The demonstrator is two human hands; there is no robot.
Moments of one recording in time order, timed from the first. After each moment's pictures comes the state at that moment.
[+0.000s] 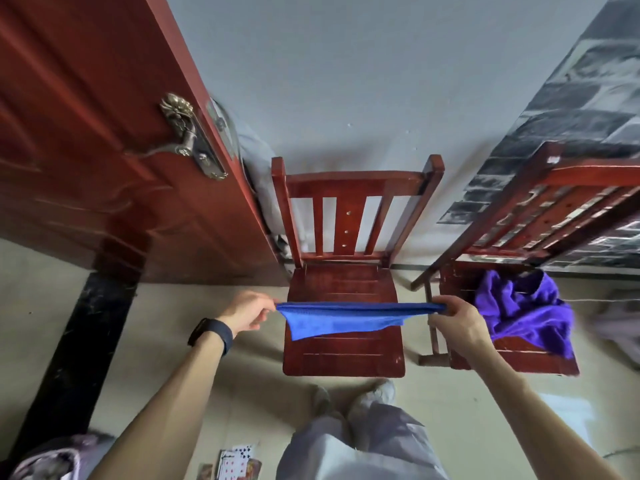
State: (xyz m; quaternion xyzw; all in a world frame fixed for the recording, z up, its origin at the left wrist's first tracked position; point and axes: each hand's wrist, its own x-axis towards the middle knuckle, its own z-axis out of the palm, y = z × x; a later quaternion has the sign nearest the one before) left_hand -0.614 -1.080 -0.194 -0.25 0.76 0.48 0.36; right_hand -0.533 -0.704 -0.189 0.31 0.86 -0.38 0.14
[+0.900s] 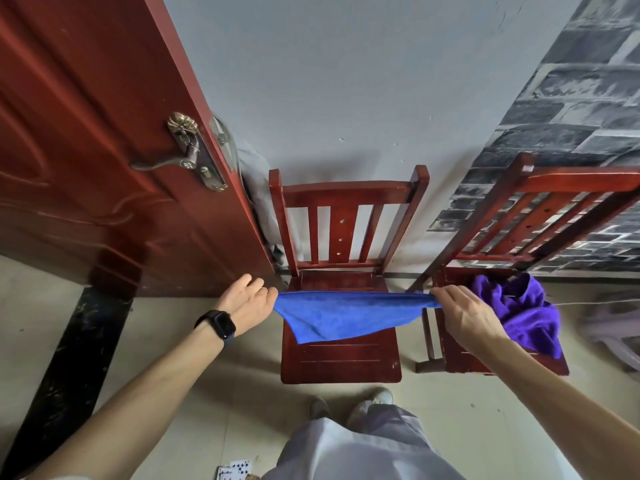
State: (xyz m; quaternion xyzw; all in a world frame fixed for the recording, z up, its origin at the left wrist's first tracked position) left_hand -0.622 -1.093 -0.187 0.42 0.87 -0.24 -0.07; right_hand -0.529 -0.668 -0.183 -0.09 0.99 -0.05 -0.09
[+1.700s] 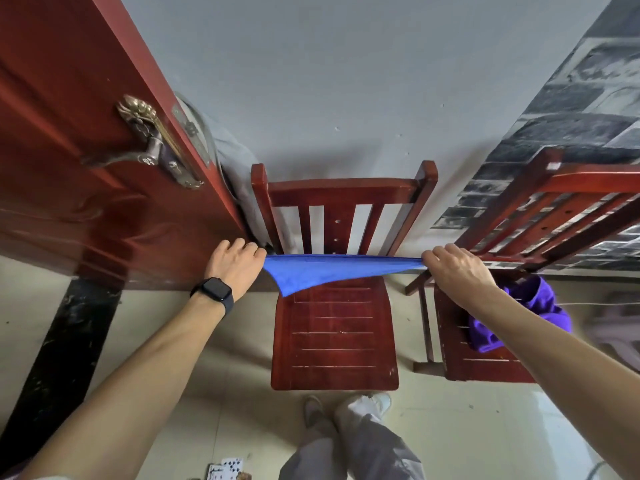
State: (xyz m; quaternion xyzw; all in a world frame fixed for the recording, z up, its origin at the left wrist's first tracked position) left_hand -0.702 -1.060 -0.186 0.25 0.95 -0.19 0.00; right_hand -0.644 -0.651 -0.192 -0.14 0.99 0.09 0.00
